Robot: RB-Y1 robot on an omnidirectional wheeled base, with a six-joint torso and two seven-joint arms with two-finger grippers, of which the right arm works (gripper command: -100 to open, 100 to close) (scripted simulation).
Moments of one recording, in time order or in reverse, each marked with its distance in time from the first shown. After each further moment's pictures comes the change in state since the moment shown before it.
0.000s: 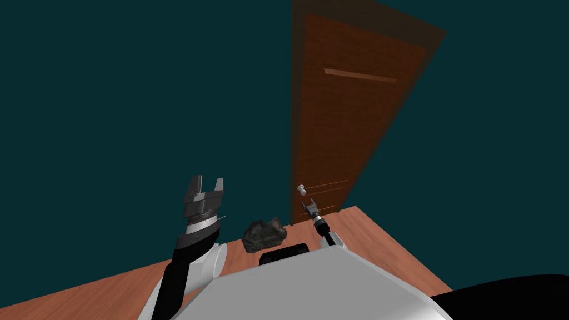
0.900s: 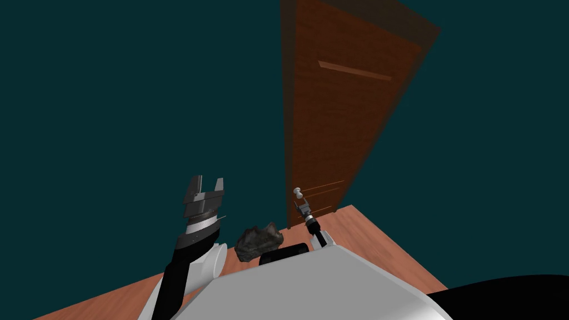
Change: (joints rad) arm -0.030 0.054 0.134 0.022 -0.120 0.059 0.135
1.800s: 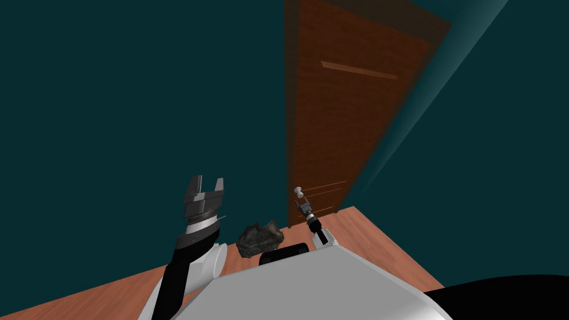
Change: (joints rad) arm -0.026 -0.034 -0.002 0.028 -0.002 0.000 -0.009
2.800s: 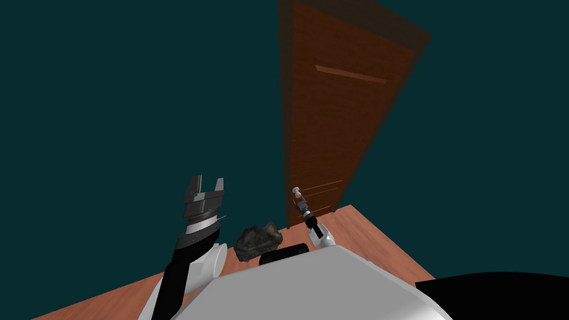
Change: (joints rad) arm -0.131 0.004 -0.024 0.170 0.023 -0.042 0.025
